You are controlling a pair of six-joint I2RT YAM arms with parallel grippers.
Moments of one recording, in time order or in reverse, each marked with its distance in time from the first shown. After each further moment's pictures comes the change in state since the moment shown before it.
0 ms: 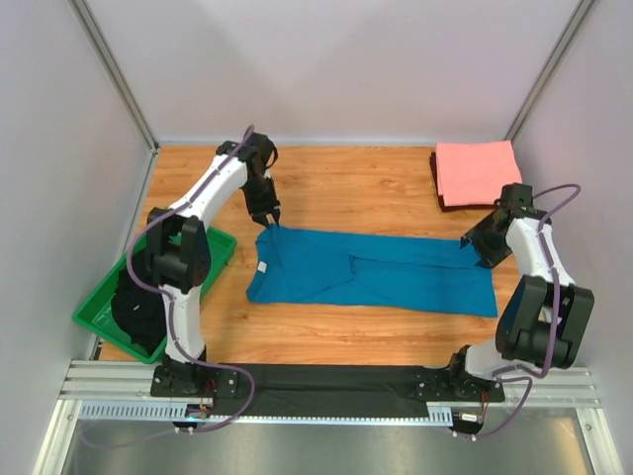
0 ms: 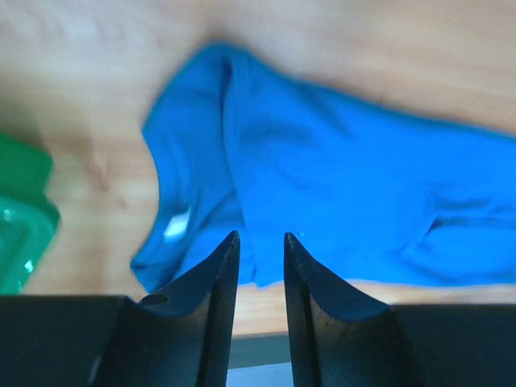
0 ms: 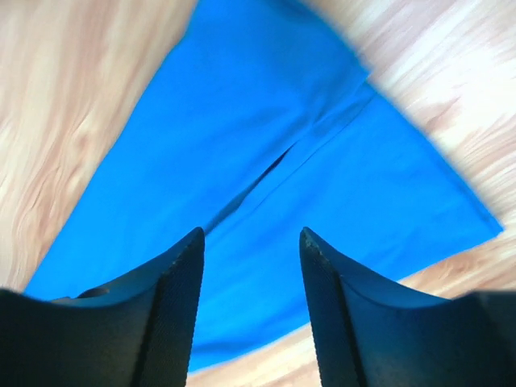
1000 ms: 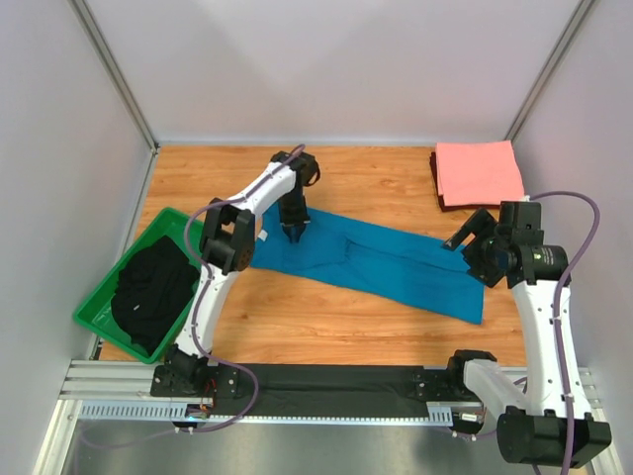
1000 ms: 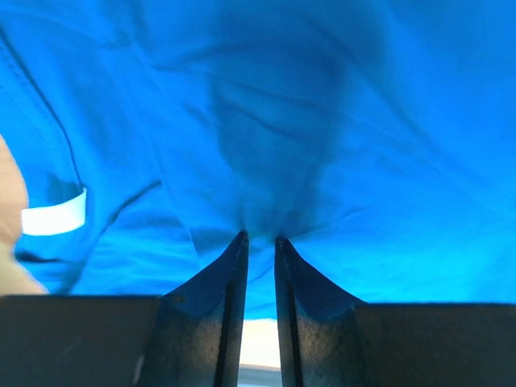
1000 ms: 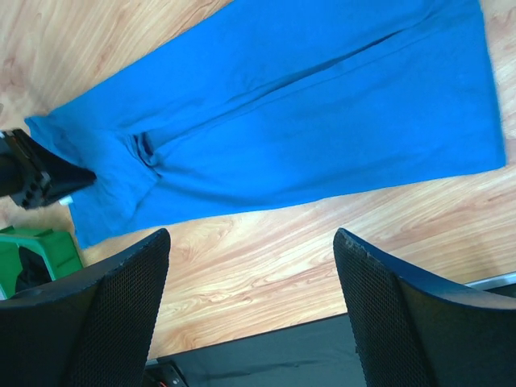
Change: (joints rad) left arm -0.198 0.324 0.195 -0.128 -0.161 -0.040; right arm 0.238 -0.571 0.031 -0.291 -0.088 0.034
